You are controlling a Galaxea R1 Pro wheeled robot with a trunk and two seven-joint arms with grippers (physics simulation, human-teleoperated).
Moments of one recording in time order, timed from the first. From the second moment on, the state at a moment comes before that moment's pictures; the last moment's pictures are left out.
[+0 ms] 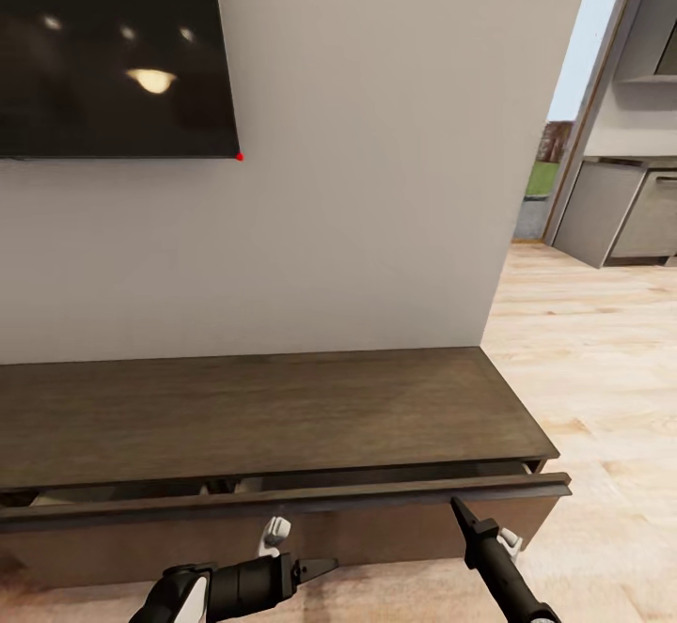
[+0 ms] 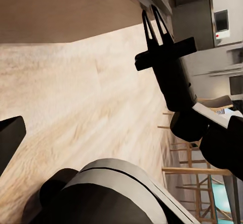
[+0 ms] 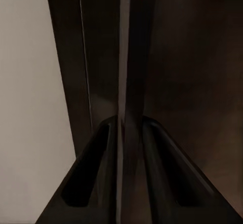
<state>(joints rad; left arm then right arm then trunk) -0.25 0.02 -0.11 -0.88 0.39 0.69 -0.97 -0.28 -0.10 -0.03 -0.52 -1.39 0.27 0.80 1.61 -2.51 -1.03</state>
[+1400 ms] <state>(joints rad) -0.25 0.01 -0.12 -0.88 0.39 0.69 -0.97 -0.28 -0.11 -0.01 -0.51 -1.38 0.25 0.81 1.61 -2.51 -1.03</state>
